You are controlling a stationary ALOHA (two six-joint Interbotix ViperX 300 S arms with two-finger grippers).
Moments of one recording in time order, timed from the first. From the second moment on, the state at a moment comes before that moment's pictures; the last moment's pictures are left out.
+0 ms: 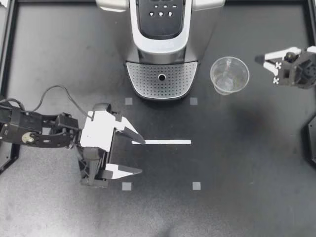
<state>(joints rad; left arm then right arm) -0.12 -0.18 0.79 -0.68 0.00 0.65 -0.57 -0.70 1.22 0.05 0.09 0.65</state>
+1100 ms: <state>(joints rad) -0.12 -0.18 0.81 -0.67 -0.01 0.65 -0.57 -0.44 1.18 0.05 0.09 0.67</state>
